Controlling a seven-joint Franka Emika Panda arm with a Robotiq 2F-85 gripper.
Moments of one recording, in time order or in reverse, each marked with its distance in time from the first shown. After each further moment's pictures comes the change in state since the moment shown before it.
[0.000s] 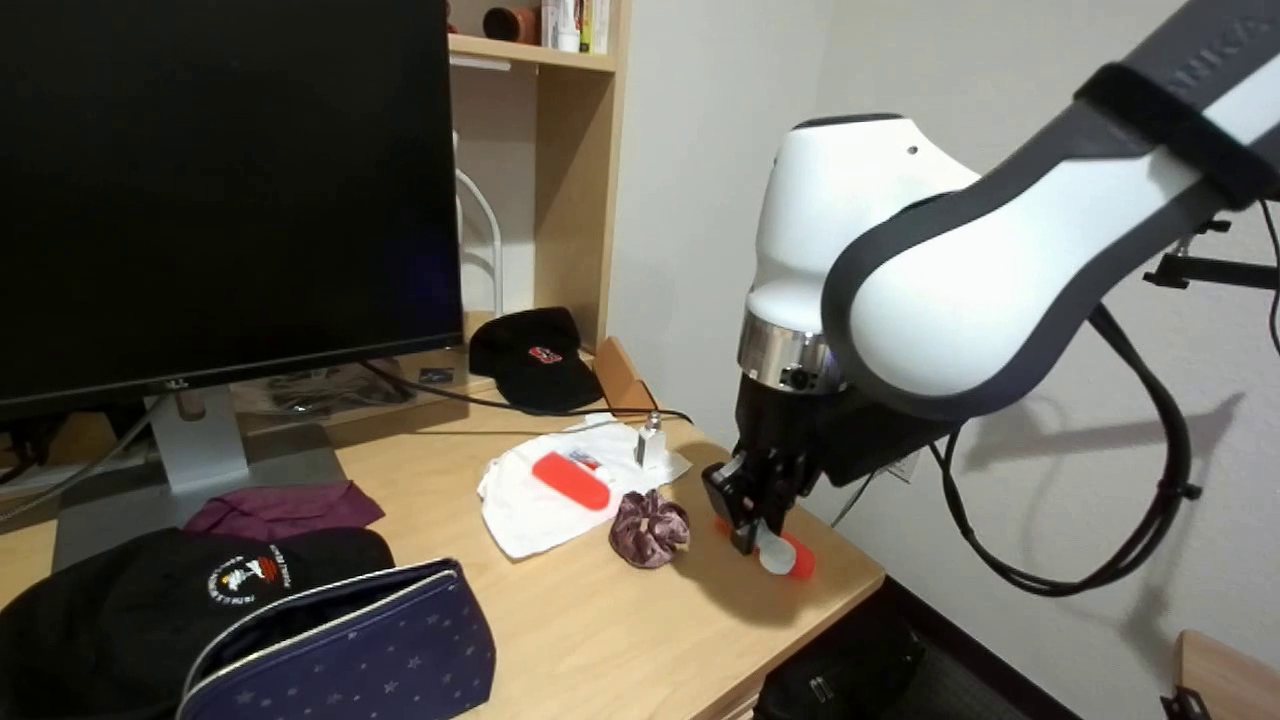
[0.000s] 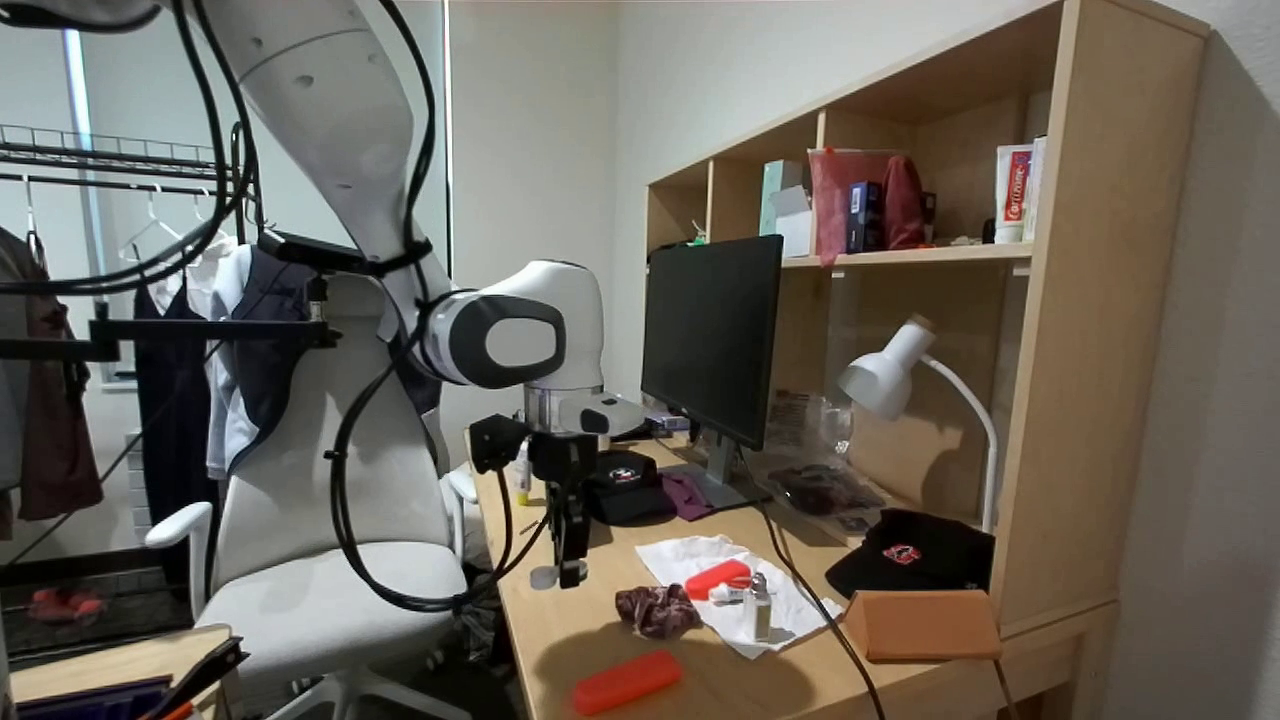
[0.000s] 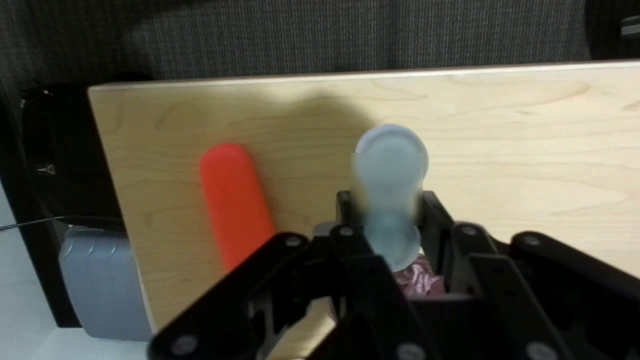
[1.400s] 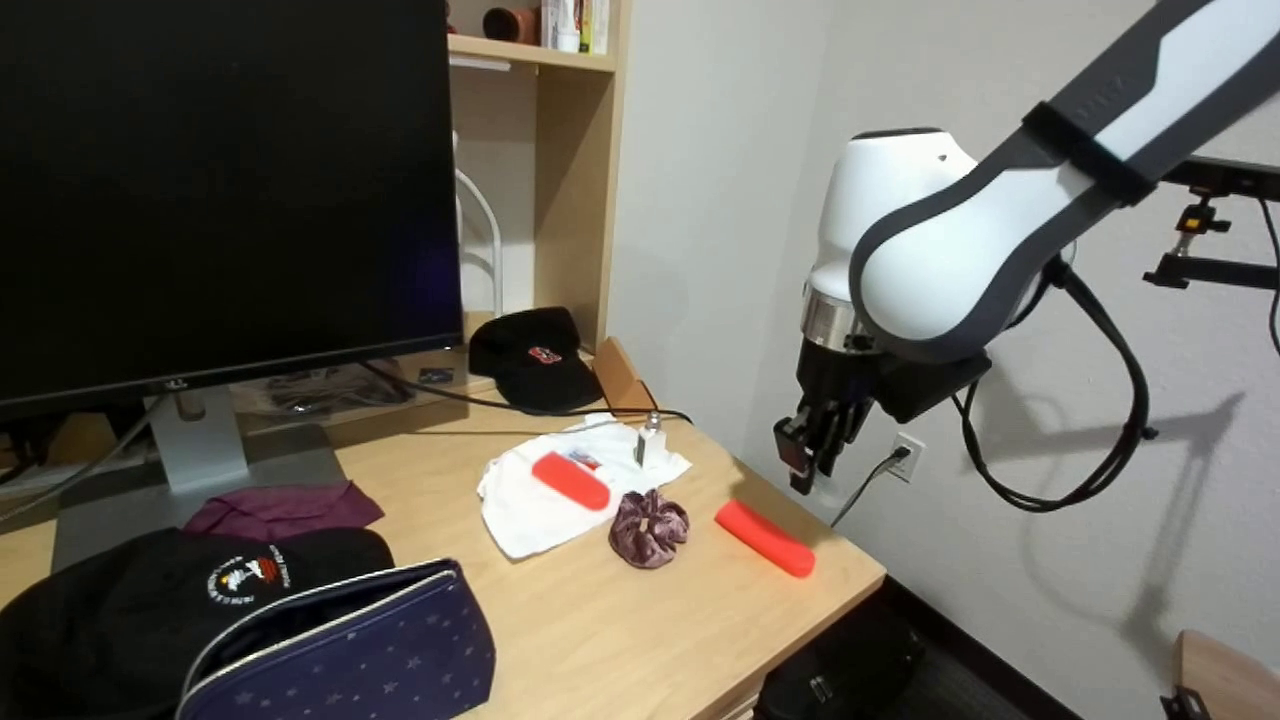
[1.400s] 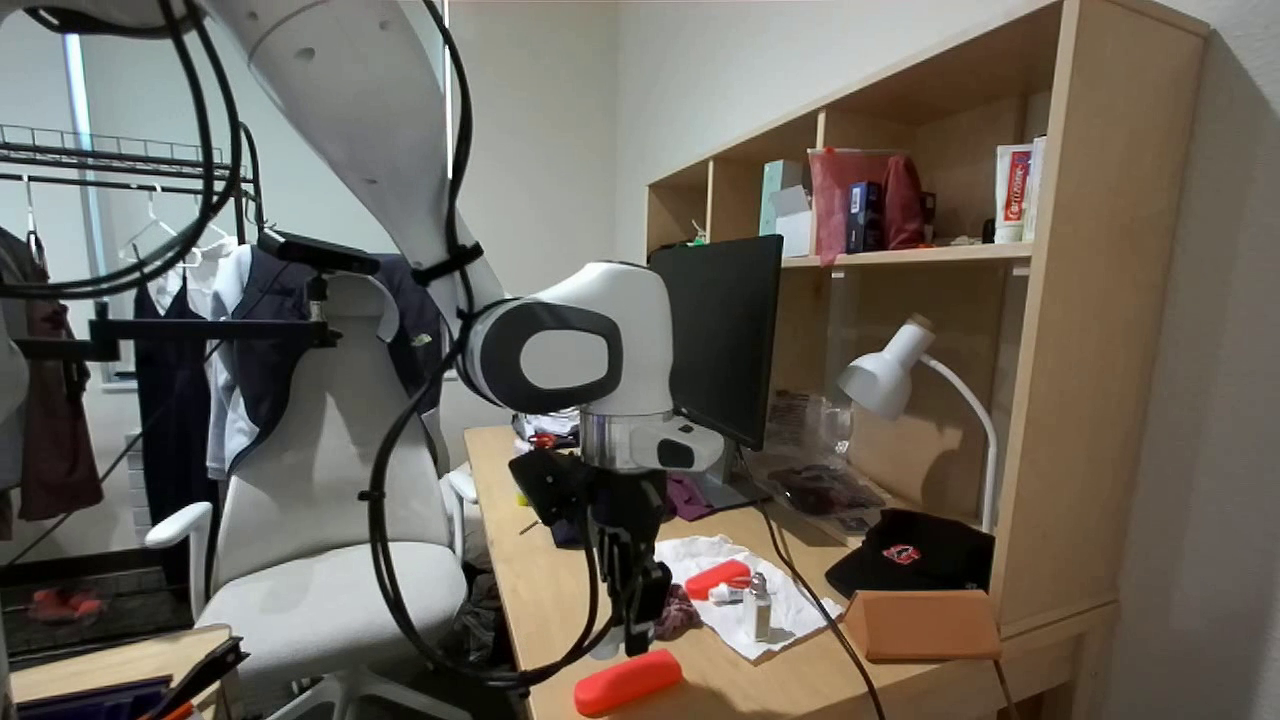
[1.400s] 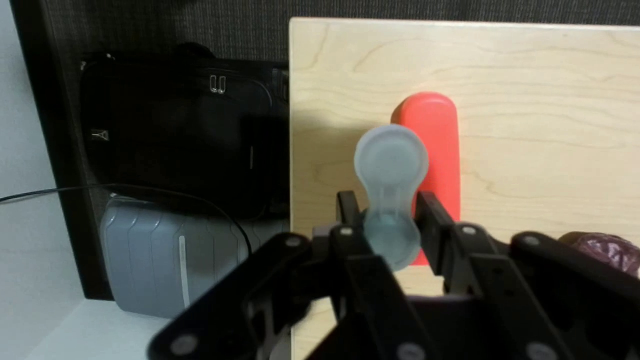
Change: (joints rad) arm -0.176 0.055 -0.074 0.049 -0.040 0.013 -0.290
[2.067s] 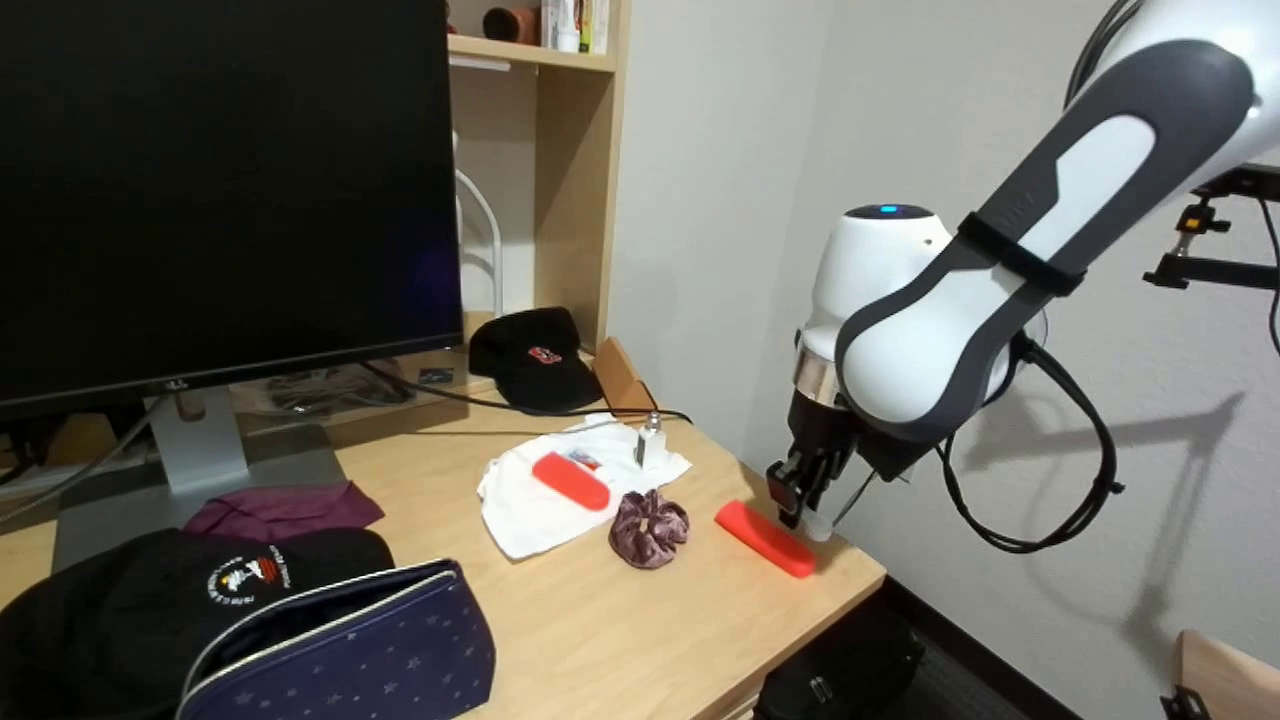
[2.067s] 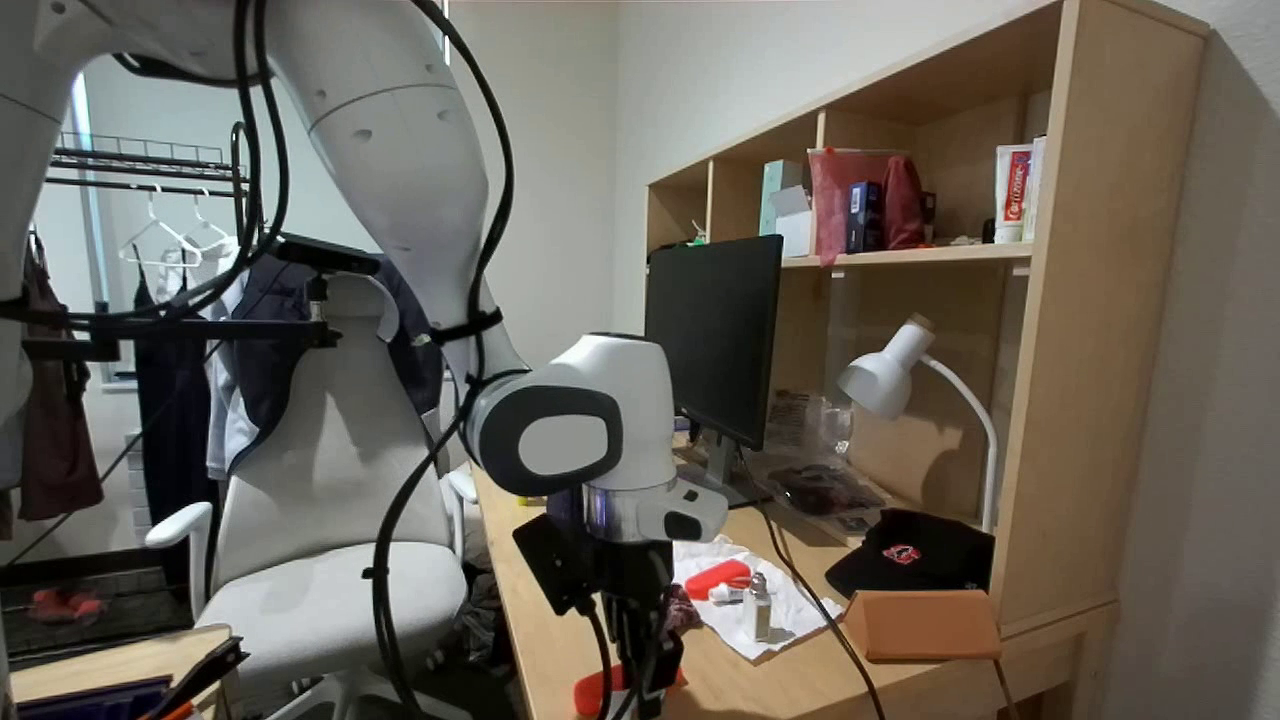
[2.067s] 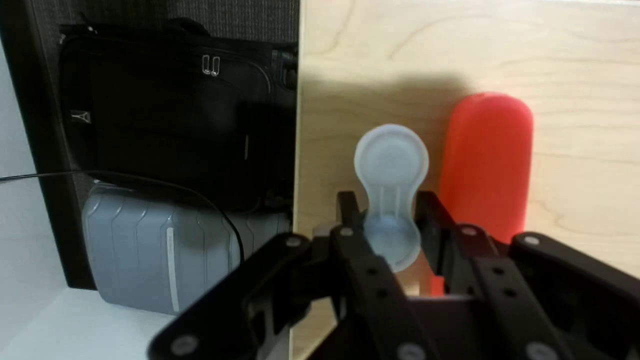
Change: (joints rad) arm -0.021 0.164 -0.001 0.002 0.015 0.206 -0.059
